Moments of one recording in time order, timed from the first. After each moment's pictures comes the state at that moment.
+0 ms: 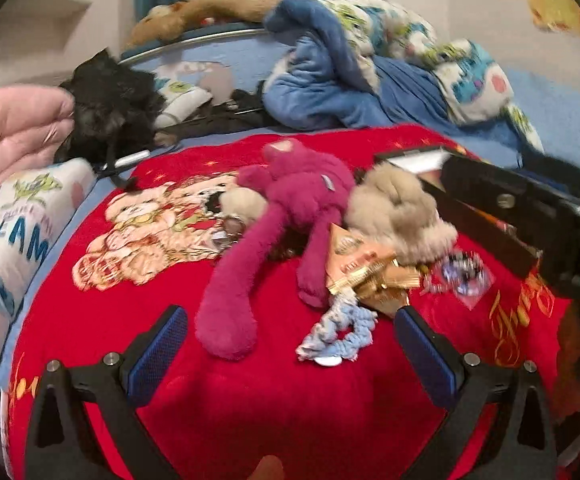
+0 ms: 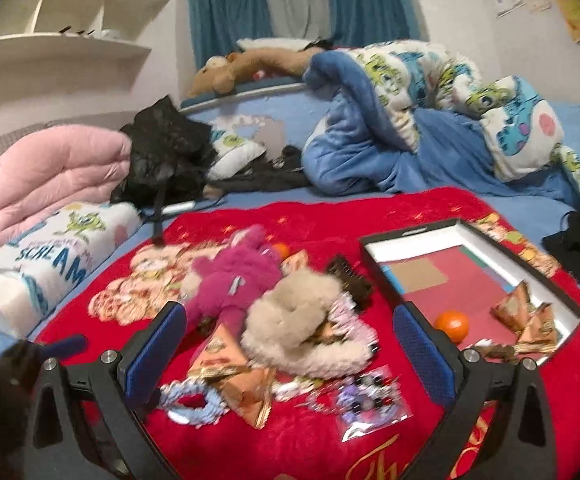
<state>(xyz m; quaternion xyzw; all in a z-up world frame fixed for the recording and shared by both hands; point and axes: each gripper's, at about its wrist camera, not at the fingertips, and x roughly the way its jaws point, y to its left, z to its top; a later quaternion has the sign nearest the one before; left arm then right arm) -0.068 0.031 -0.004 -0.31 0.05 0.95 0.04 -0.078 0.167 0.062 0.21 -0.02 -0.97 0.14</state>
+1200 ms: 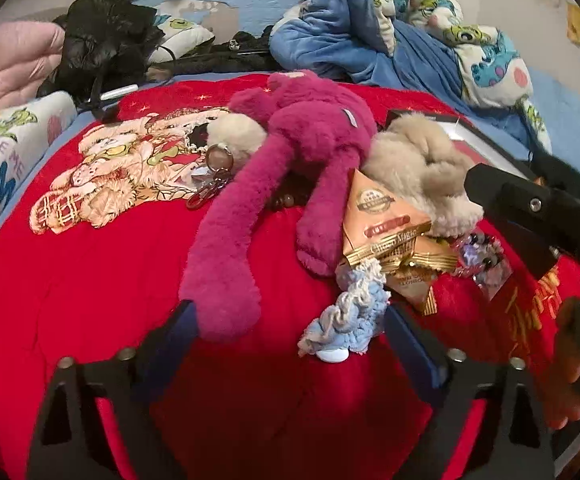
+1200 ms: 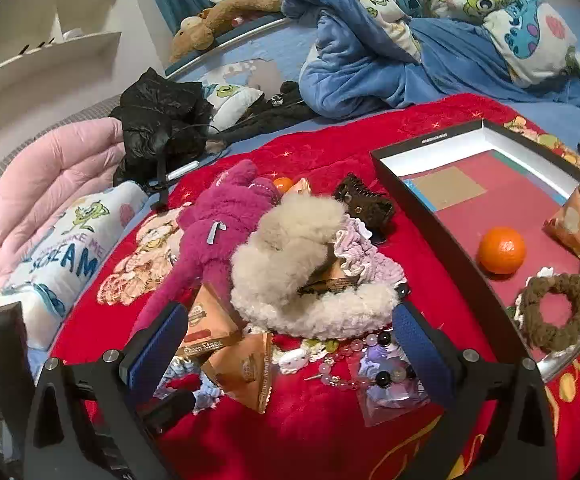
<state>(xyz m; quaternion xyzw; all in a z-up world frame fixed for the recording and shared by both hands) -0.108 0.022 -0.043 -0.40 -0.03 0.92 0.04 -0.125 0.185 0.020 0.32 -0.10 -0.93 0.15</state>
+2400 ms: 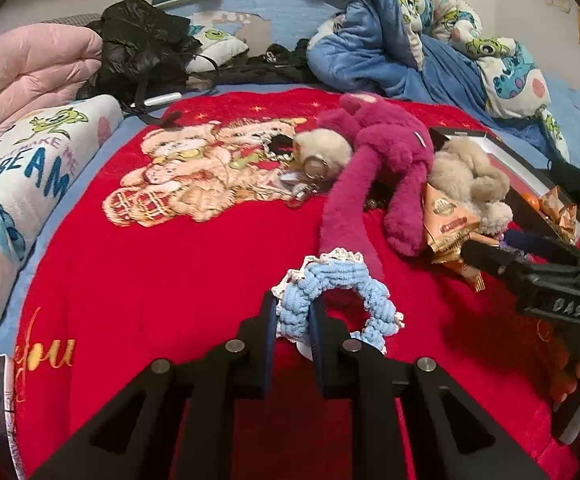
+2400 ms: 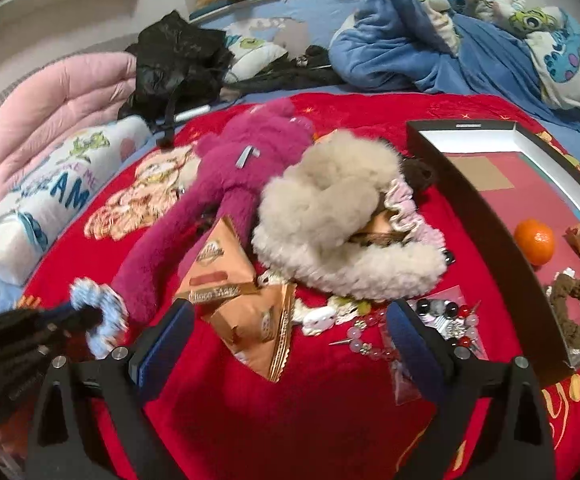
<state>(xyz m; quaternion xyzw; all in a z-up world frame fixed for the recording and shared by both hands) -0.072 -0.049 -0.024 -0.38 -0.03 0.93 0.00 -0.123 0.141 -0.004 0.37 -0.01 -0.91 0.17</state>
